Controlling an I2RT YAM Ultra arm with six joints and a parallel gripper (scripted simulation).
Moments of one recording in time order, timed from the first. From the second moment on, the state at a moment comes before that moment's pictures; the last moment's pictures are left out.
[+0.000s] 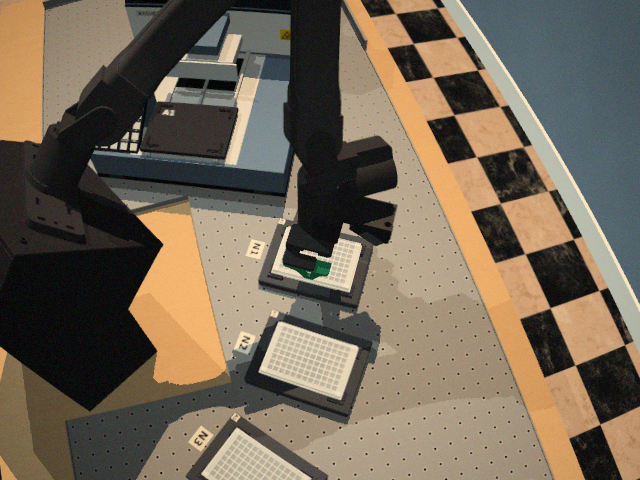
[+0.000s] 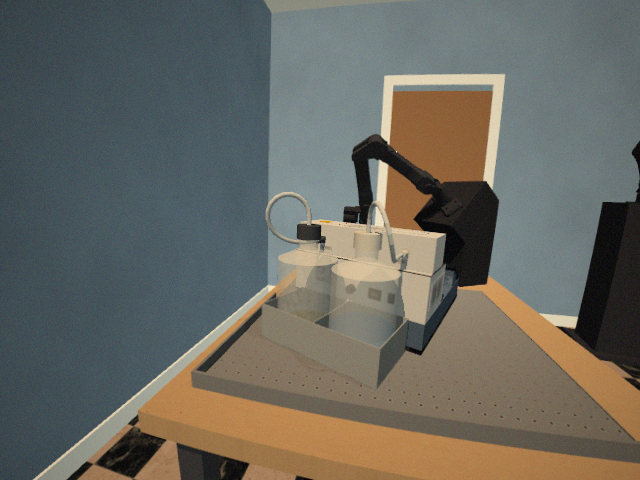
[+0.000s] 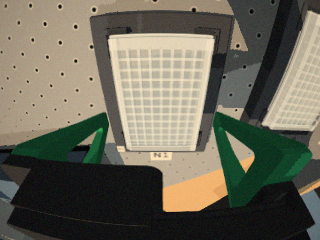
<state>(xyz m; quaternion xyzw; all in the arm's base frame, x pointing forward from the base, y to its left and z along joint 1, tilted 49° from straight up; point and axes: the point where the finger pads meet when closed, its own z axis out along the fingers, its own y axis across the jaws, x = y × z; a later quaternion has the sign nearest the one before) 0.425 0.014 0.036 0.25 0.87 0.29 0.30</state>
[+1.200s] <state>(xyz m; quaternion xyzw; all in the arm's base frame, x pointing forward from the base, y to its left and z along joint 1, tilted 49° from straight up) 0.439 0.022 0.023 0.25 0.87 0.29 0.29</state>
